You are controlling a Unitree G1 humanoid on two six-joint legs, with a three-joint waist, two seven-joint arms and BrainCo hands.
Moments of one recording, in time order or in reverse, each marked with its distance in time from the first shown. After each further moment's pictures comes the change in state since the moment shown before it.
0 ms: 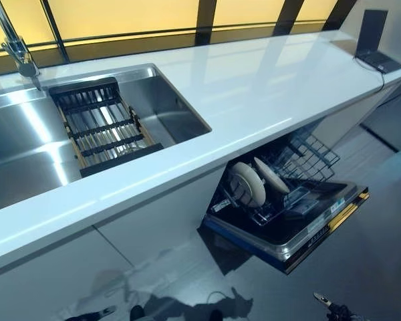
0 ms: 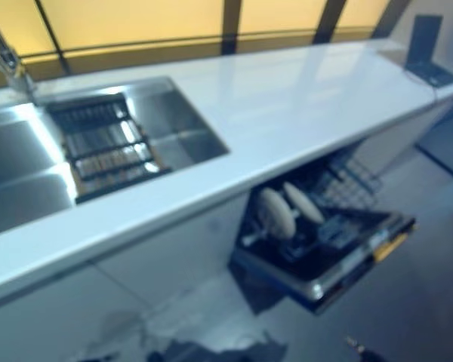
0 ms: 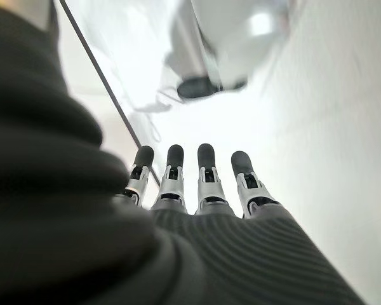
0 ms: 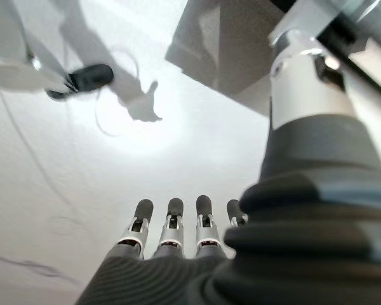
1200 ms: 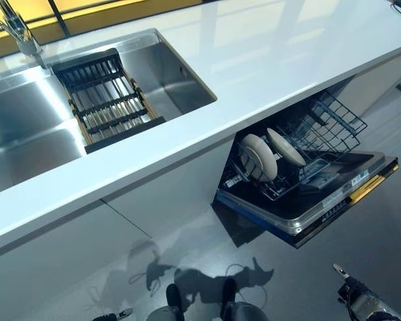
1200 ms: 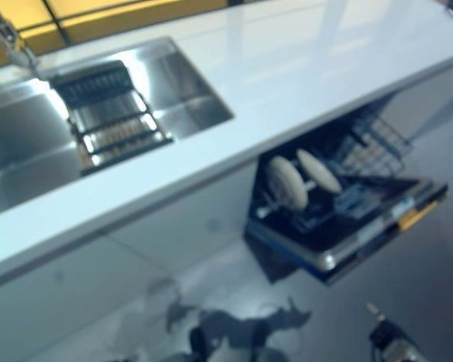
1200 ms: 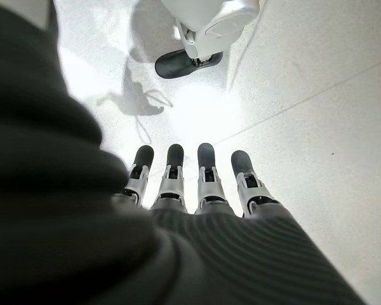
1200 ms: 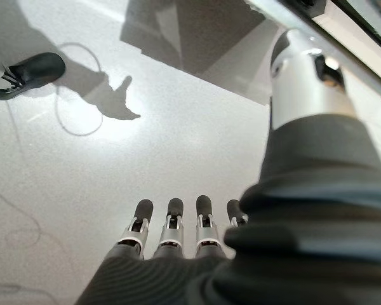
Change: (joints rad) left arm 0.004 0.056 -0.057 -0.035 -0.034 -0.044 -0.043; right arm -0.121 -0.081 -0.058 -0.067 0.070 -0.035 -0.111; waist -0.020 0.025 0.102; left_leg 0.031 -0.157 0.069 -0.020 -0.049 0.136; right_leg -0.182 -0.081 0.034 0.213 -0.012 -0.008
